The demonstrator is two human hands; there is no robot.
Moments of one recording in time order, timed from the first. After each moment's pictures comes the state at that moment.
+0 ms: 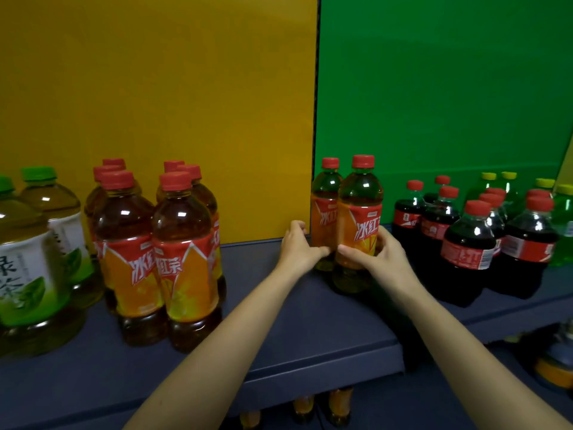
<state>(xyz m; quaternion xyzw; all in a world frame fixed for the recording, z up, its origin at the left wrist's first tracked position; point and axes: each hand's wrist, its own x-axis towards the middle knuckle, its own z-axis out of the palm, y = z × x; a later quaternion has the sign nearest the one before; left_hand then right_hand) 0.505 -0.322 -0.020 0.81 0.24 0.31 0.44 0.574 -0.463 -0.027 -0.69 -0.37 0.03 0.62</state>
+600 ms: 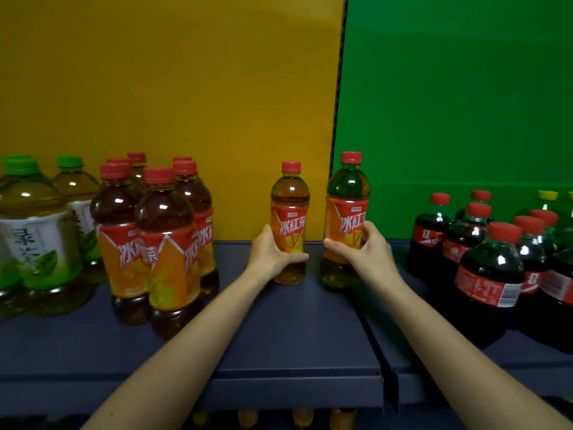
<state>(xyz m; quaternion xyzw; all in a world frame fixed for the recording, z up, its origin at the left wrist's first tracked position) 0.490 -0.302 -0.023 0.77 0.34 0.38 0.38 0.607 -0.426 -0.015 -0.69 -0.41 0.05 0.59</state>
